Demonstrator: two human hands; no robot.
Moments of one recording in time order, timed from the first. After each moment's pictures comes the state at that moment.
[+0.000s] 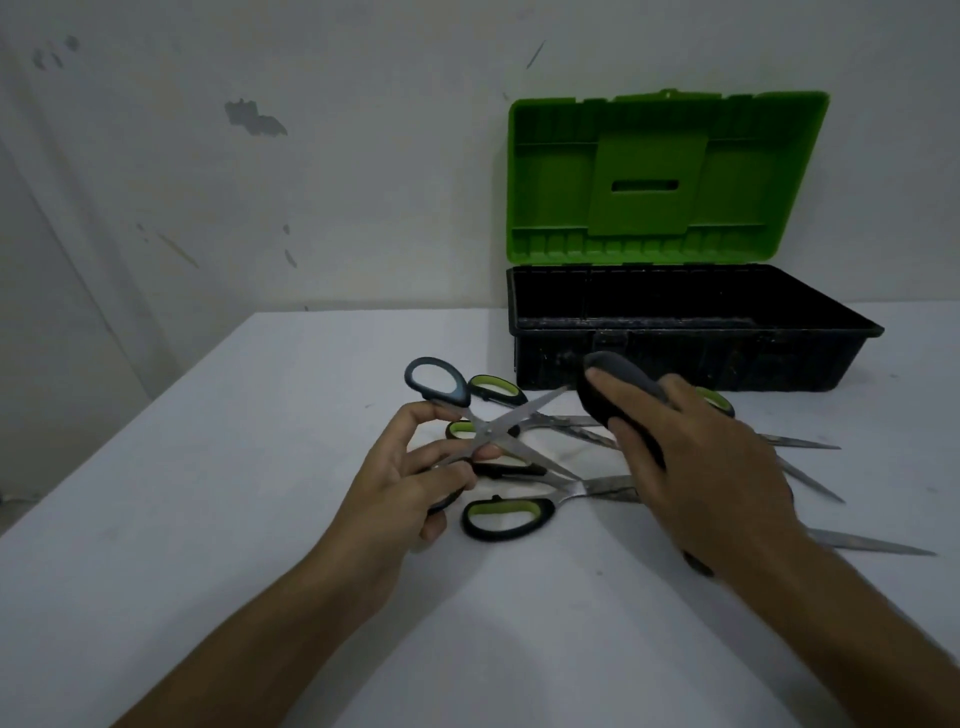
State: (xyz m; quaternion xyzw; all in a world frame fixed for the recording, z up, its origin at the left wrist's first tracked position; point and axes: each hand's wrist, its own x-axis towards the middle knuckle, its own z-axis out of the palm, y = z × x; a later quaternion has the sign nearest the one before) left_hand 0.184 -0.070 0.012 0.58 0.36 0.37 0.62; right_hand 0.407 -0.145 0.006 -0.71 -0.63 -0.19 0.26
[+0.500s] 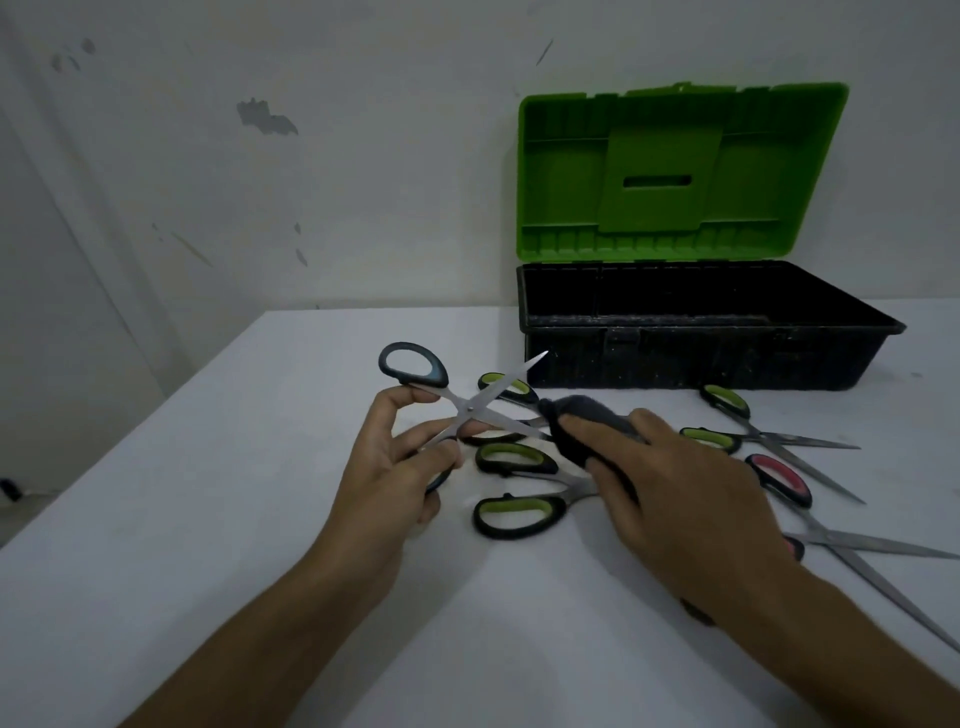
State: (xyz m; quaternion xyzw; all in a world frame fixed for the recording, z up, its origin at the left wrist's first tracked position) left_hand 0.180 -0.070 0.017 0.56 0.38 0.44 0.59; right_hand 0.382 -0.149 -0.004 -0.69 -0.66 -0.18 0.23
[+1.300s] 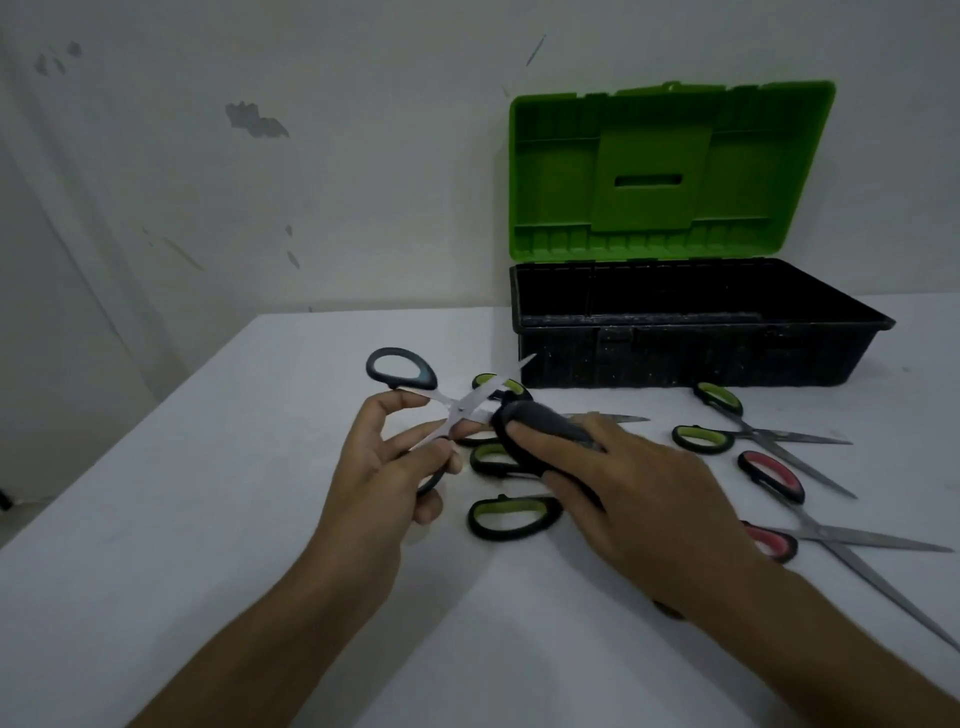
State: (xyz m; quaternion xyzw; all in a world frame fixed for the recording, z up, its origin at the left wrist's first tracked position) left_hand 0.182 -0.072 0.018 0.54 0.38 0.46 0.59; right_hand 0.373 -0.141 -0.008 -0.65 -0.71 -0.17 0.21
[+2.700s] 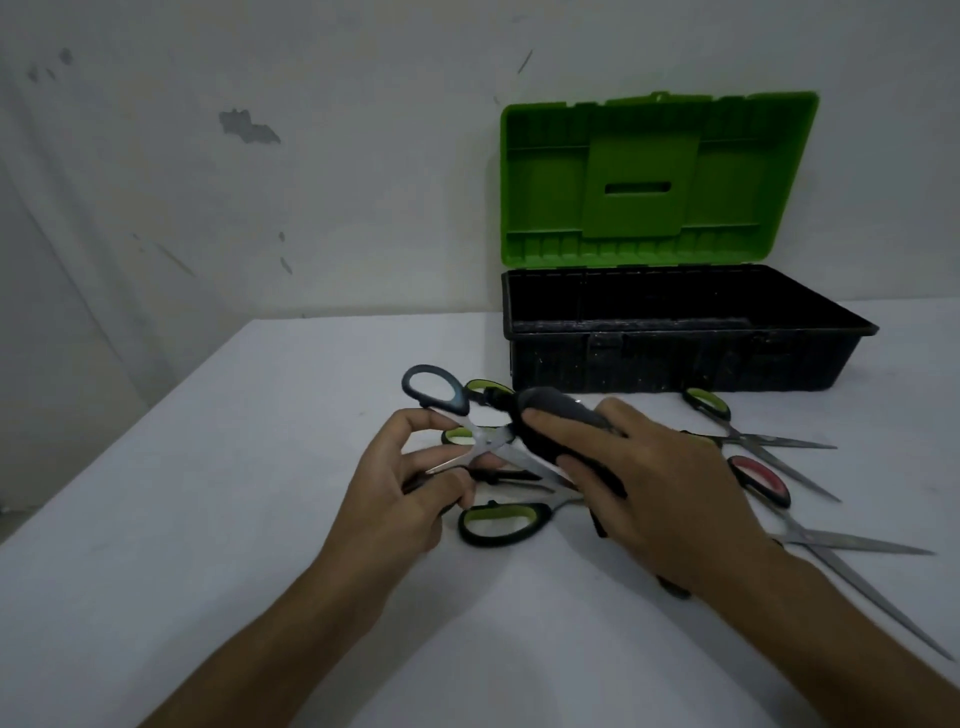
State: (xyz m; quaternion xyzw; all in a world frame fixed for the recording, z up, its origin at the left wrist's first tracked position) left_hand 0.186 -0.076 0.013 0.62 0.35 0.41 0.58; right_hand 0.394 -0.141 -0.001 -0.63 -0.71 -0.18 0.24
